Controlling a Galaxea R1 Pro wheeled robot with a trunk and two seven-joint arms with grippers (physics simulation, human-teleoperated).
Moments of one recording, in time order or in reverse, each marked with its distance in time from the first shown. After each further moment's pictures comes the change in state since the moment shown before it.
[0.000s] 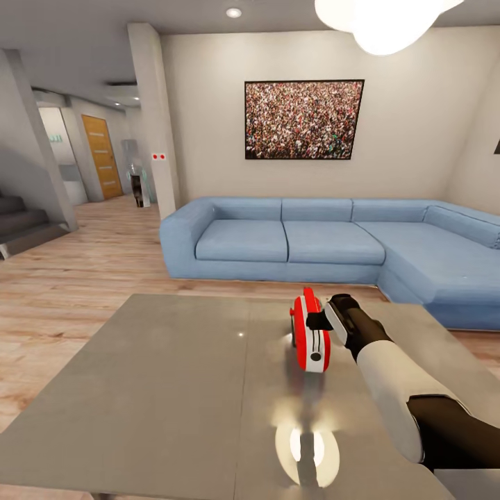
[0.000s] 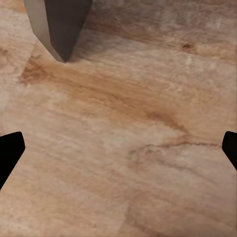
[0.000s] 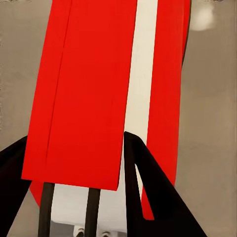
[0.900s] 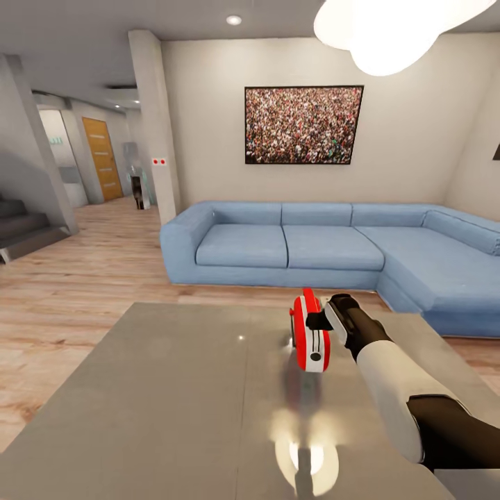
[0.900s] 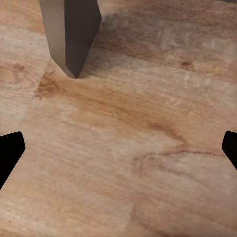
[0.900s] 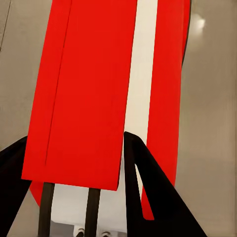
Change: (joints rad) left arm 0.000 0.010 0.002 0.000 -0.002 0.002 0.000; right arm 0.000 0.000 0.001 0.000 -0.001 0.001 0.001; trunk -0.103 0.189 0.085
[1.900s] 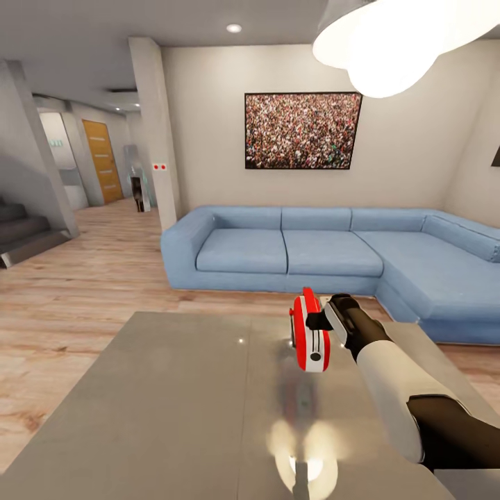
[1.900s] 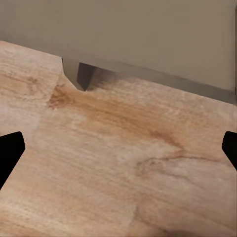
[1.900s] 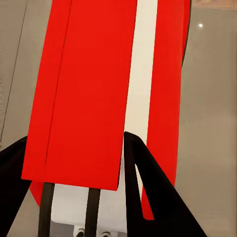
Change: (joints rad) left arm 0.000 0.007 0.000 0.000 0.000 0.000 0.001; right arm 0.000 0.000 0.001 0.000 0.001 0.000 0.001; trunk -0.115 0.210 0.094
